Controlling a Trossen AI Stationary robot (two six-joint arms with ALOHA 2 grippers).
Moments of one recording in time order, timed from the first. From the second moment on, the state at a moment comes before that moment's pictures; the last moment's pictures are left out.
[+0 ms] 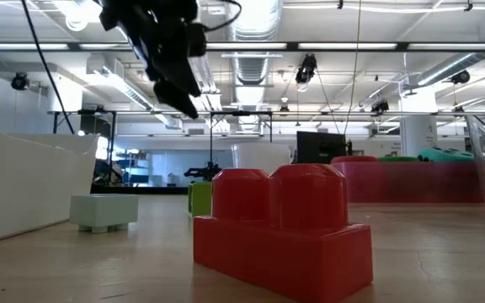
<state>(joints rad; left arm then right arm) 0.24 1.42 1.06 -0.57 0.16 -0.05 0.75 1.39 1.14 -0.81 0.18 1.54</state>
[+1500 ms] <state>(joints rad) 0.16 1.81 1.06 -0.39 -0.01 0.25 0.75 1.39 1.08 -0.77 0.24 1.60</state>
